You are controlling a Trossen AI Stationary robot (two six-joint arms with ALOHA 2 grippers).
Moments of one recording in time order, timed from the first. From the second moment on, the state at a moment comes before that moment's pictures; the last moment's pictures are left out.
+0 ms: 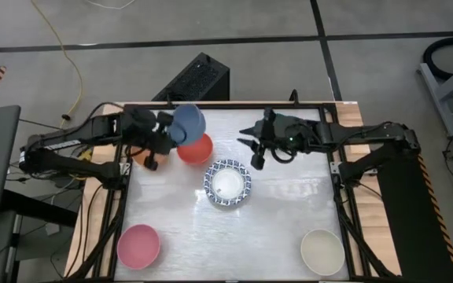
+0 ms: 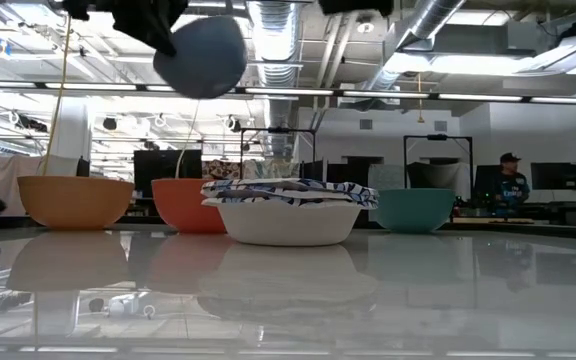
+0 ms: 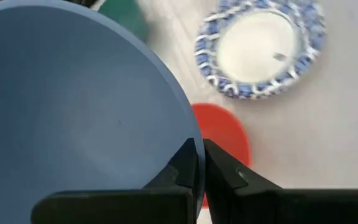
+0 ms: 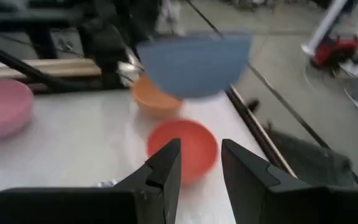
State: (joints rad) left arm 0.20 1.00 1.13 -0.83 -0.06 0.75; right arm 0.01 1.30 1.30 -0.35 0.32 0.00
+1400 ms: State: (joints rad) left arm -0.05 1.44 1.13 -0.44 -1.05 1.45; right arm -0.08 1.49 1.30 0.02 0.58 0.06
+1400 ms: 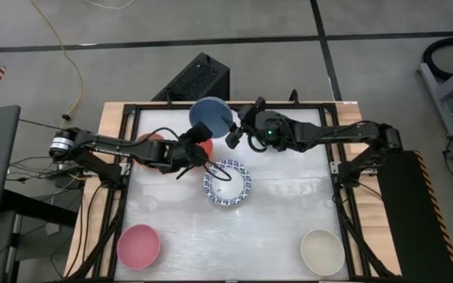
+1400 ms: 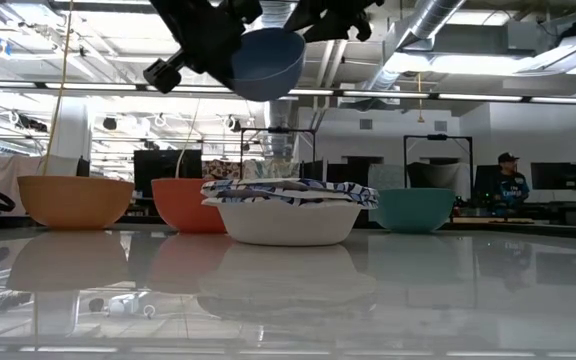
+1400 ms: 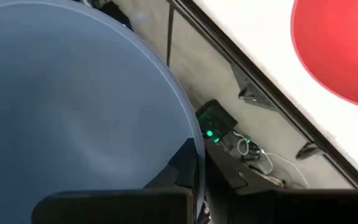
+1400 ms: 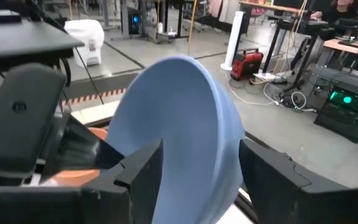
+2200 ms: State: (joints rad) left arm -0.10 1.44 1.13 -0.30 -0.86 1.43; right arm -0.08 1.49 1.30 -0.20 0.60 0.27
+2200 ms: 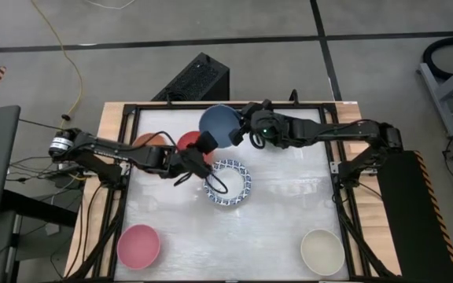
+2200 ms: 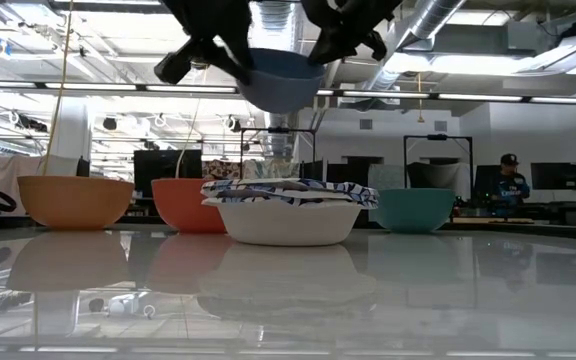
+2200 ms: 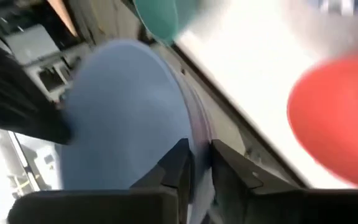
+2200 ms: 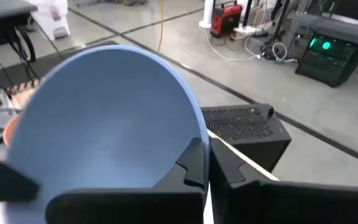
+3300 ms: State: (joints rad) left arm -0.17 0.89 1.13 -0.32 -0.73 0.36; right arm -0.11 1.49 1.30 -0.53 0.12 0.44
